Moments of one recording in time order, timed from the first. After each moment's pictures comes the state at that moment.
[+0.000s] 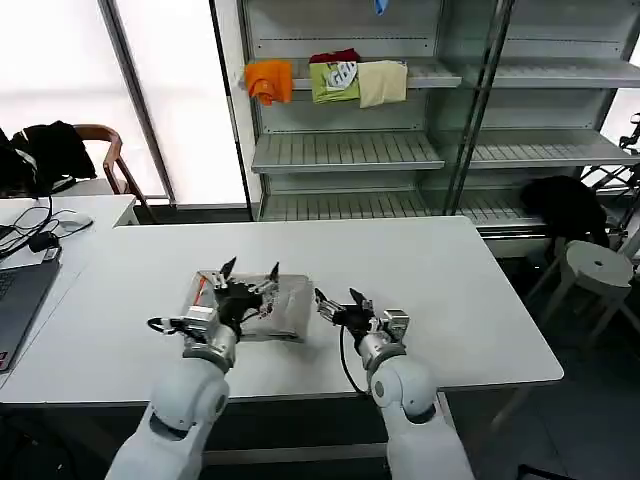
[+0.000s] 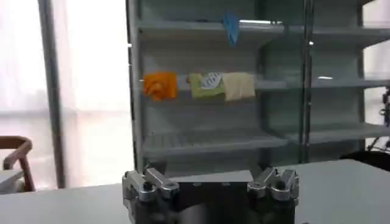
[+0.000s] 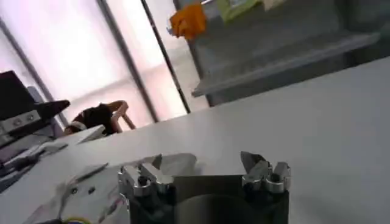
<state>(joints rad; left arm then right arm) 1.03 -1.28 -0.34 -1.99 -0.30 0.46 -0.17 -0.96 1.61 0.28 1.73 0.39 -0.54 0.00</state>
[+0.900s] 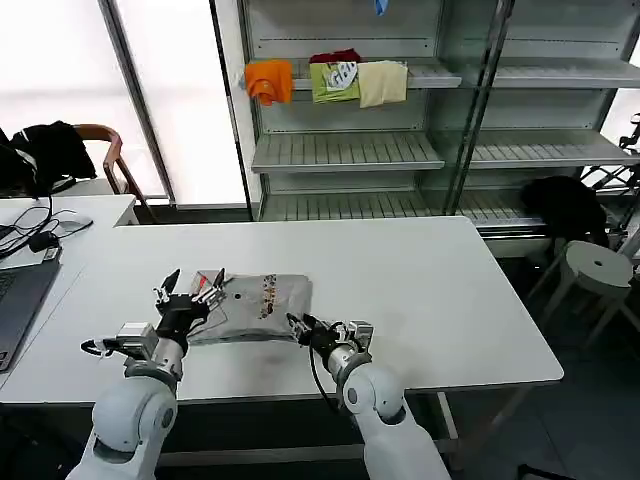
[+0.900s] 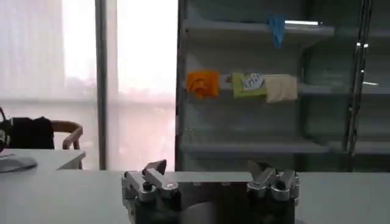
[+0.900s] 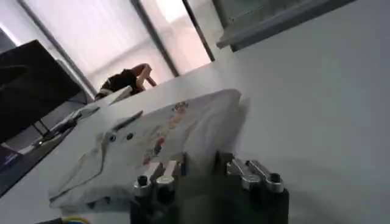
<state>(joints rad) 1.15 -1.26 -0.52 -2.05 -0.38 0.44 -0.16 -0.95 1.61 0.18 1.64 0.51 -0.58 0.04</state>
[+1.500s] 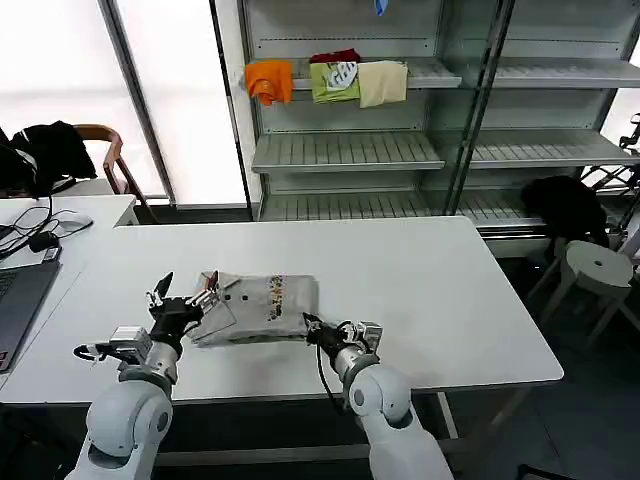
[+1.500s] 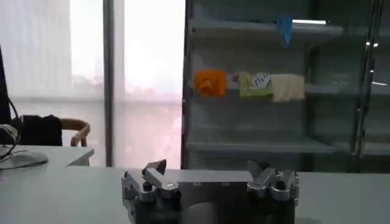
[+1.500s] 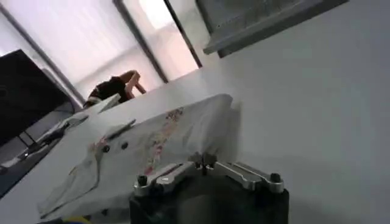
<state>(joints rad) 1.17 -1.26 -0.55 -2.06 -0.38 0.44 -0.16 -0.98 1.61 0.21 1.70 0.53 -0.58 0.09</state>
